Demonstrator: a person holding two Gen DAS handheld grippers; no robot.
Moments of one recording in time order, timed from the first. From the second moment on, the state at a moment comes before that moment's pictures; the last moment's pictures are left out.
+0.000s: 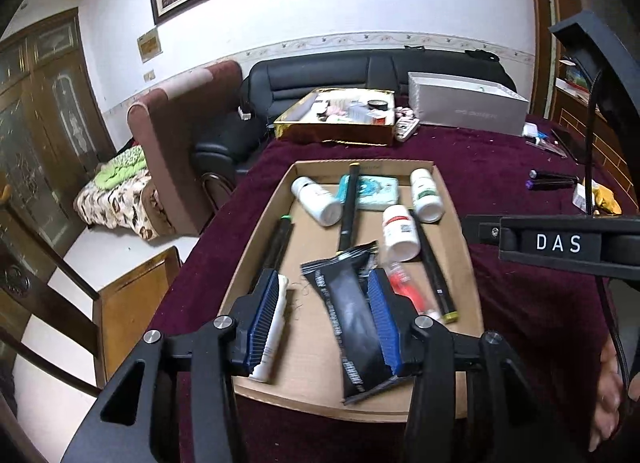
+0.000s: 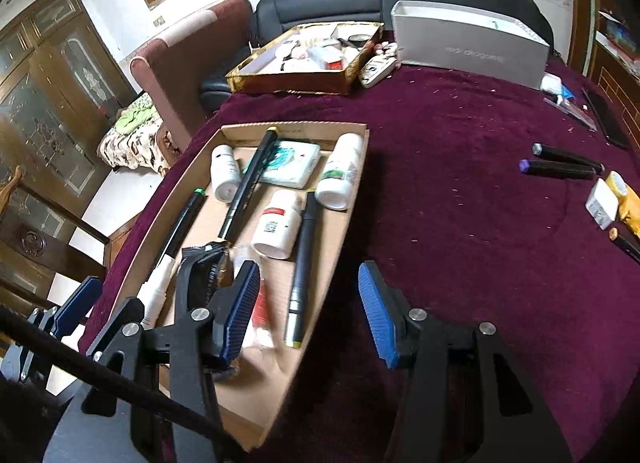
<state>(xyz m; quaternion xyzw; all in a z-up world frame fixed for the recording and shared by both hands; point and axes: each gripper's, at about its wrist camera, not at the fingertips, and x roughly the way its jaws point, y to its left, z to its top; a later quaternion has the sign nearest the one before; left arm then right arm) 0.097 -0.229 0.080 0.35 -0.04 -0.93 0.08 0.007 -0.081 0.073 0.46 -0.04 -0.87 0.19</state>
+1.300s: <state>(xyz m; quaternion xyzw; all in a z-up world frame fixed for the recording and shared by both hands) 0.065 -0.066 0.057 0.41 -0.09 -0.90 -0.09 -0.094 0.231 0.046 0.47 -0.20 -0.86 0.03</state>
